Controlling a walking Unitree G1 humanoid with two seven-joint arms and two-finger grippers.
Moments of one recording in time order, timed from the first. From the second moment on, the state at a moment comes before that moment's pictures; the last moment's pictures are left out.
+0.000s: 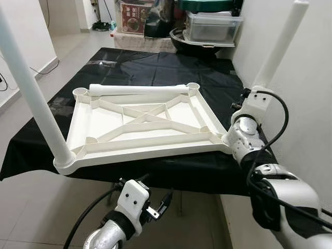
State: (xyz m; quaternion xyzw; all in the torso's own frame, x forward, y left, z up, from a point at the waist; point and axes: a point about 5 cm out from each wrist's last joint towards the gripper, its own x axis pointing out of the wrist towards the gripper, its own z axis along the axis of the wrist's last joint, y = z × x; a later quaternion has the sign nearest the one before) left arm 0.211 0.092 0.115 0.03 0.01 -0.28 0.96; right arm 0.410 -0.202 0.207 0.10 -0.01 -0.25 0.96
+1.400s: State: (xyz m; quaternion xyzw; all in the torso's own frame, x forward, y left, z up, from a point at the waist) left arm 0.227 0.097 0.110 0.04 0.02 -0.27 0.96; right arm 0.312 -0.156 0.127 0.07 -0.02 -0.05 1.00
